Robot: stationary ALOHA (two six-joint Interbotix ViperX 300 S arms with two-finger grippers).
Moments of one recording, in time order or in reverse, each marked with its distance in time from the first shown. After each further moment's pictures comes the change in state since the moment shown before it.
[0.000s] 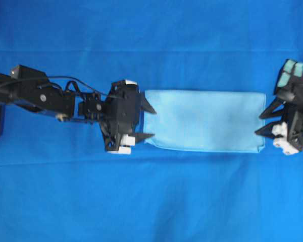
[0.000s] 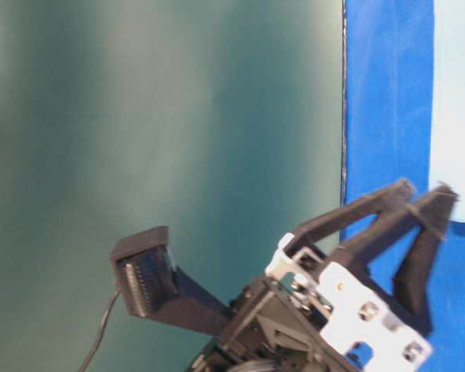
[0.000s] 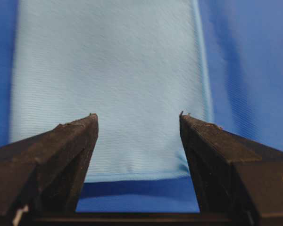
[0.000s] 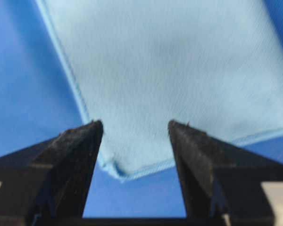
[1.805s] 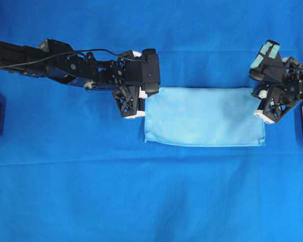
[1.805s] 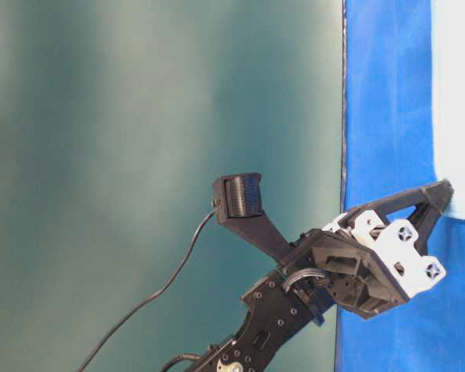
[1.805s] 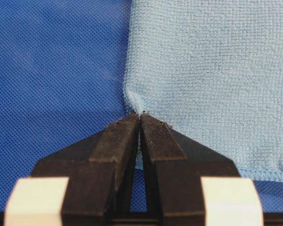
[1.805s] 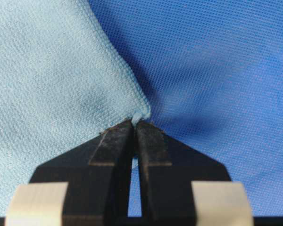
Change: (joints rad) left arm 0.196 0.195 -0.140 -0.002 0.163 0.049; right arm -0.345 0.380 0.006 -0.288 -0.179 -0.023
